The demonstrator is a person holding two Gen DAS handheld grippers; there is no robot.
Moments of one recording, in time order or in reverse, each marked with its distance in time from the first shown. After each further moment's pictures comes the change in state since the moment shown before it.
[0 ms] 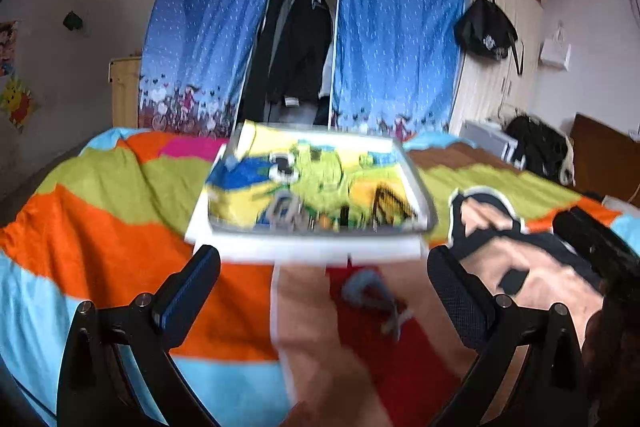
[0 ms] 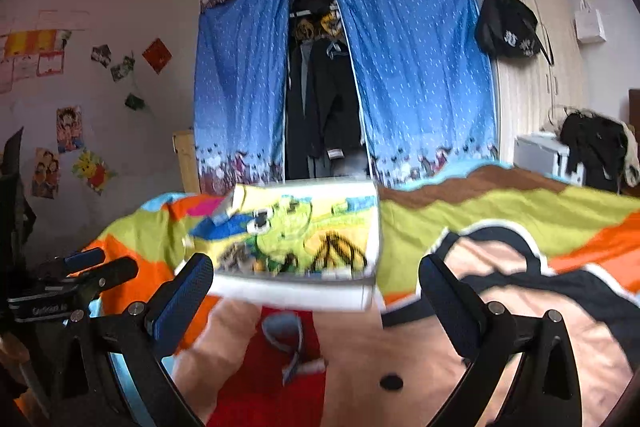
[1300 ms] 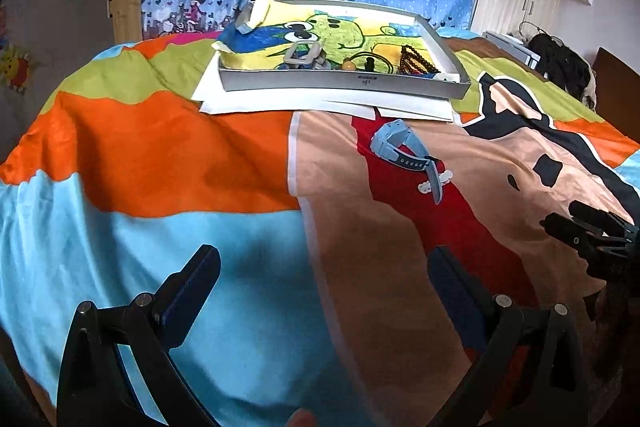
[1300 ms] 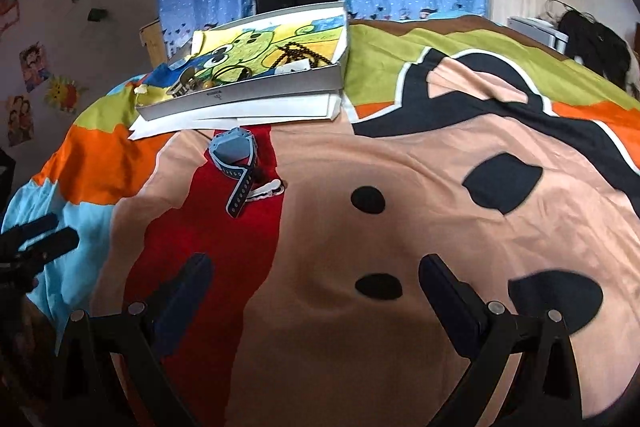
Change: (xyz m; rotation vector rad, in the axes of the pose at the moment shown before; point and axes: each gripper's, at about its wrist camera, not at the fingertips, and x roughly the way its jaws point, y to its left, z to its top) left arm 0.033 0.010 -0.089 0.015 0.315 0.047; right arm 0.040 -0.037 -0.113 0.030 0.457 -0.040
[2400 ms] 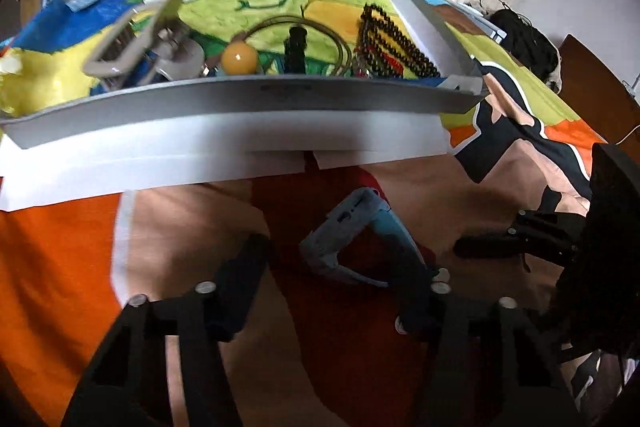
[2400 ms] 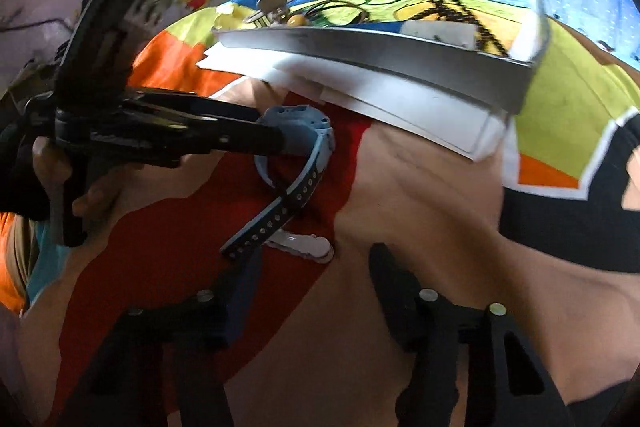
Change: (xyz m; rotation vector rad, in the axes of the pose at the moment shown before) left arm 0.172 -0.012 0.100 0.052 0.163 -0.286; right arm 0.132 0.006 0.064 -0.430 0.191 0.427
